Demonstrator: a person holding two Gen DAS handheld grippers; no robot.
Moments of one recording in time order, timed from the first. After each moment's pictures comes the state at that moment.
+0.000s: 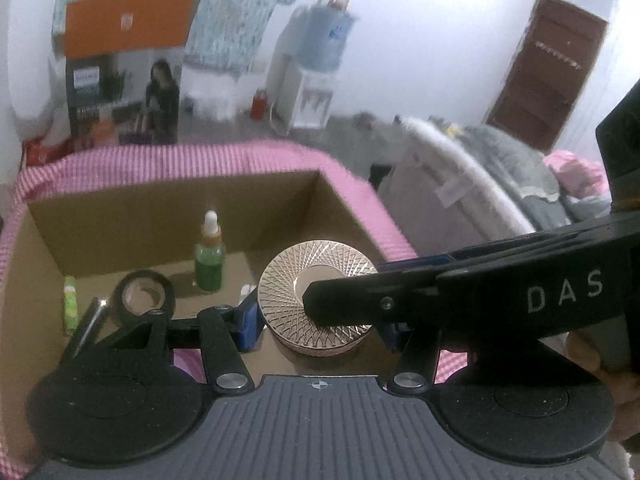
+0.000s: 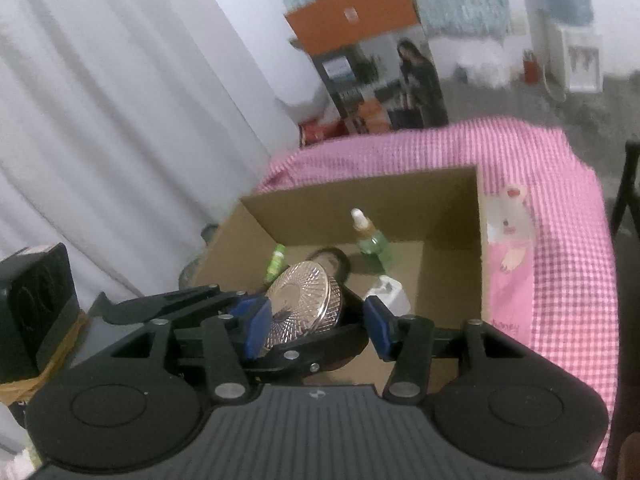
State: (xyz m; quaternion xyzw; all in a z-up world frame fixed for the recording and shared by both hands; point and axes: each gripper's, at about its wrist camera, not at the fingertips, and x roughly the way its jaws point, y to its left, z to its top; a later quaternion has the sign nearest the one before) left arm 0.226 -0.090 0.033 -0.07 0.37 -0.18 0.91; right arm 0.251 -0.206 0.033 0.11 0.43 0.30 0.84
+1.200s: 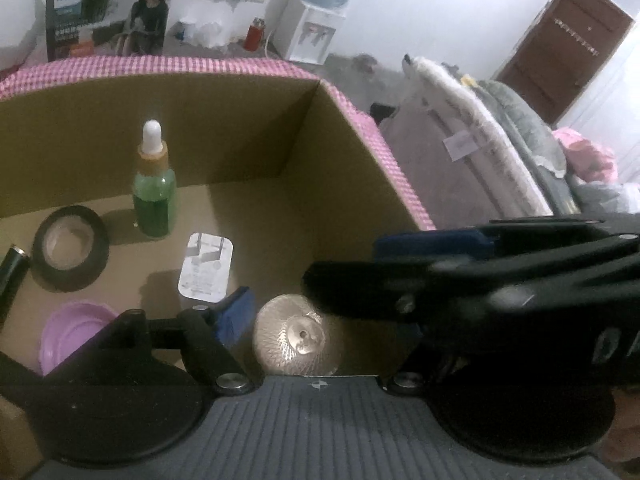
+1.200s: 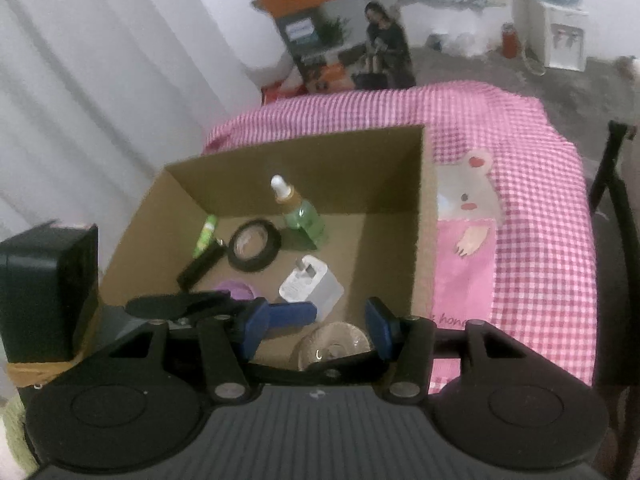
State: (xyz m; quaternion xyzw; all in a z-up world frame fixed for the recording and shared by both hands) left arm 0.257 -0.119 -0.017 -0.10 0.45 -0.19 0.87; right arm 0.282 -0.223 -0.006 0.08 0.46 0.27 0.84
